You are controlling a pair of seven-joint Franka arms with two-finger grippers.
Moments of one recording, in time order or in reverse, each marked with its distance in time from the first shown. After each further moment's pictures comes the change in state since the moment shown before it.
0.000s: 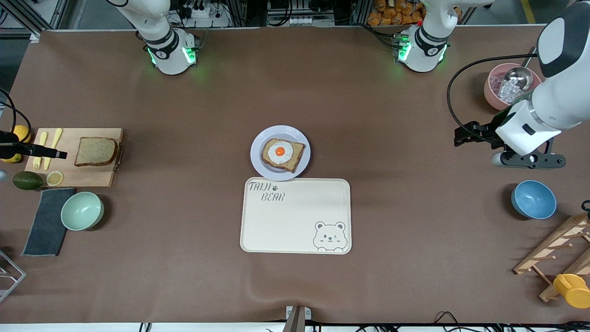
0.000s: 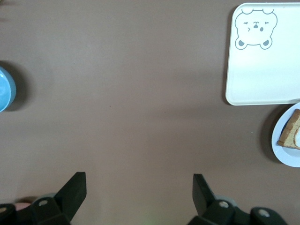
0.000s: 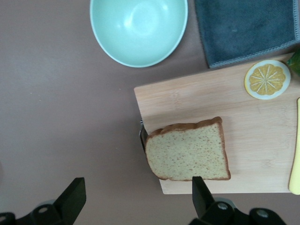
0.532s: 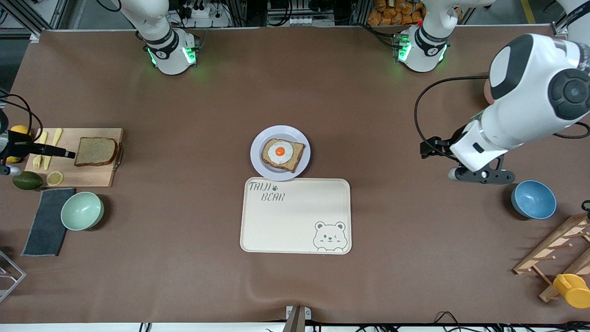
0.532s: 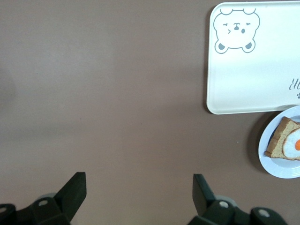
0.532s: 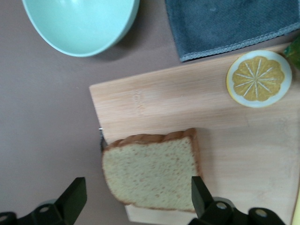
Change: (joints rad) left arm -0.050 0.086 -0.057 -0.004 -0.001 0.093 -0.082; right arm -0.103 0.080 0.000 -0.128 0.057 0.206 -0.221
